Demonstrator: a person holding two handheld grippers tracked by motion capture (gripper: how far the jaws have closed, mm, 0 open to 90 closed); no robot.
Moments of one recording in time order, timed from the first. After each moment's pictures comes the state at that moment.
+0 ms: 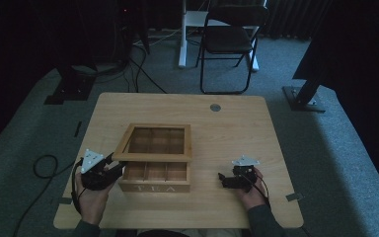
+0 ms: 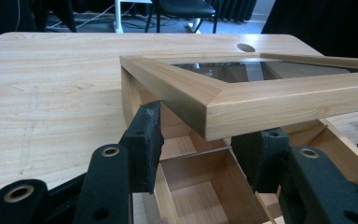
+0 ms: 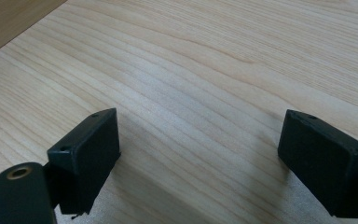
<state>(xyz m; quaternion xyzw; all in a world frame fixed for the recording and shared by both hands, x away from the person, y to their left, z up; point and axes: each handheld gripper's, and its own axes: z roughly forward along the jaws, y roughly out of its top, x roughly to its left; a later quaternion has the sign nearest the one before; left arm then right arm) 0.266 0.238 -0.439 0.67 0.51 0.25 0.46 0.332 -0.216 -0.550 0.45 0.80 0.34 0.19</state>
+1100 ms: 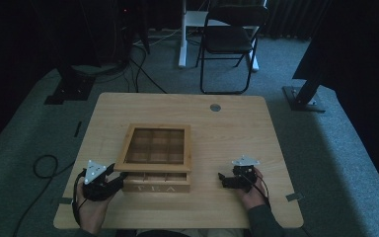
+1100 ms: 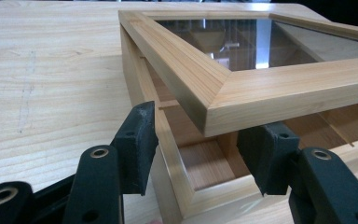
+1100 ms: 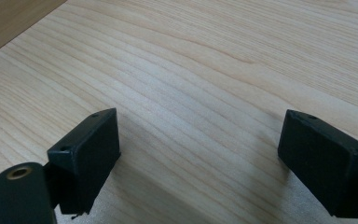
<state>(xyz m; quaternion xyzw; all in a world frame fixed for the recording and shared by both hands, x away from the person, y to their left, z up) 0.249 0.240 -0.467 0.69 0.52 0.24 0.44 0.332 -0.216 -0.550 0.45 0.80 0.34 0.19</state>
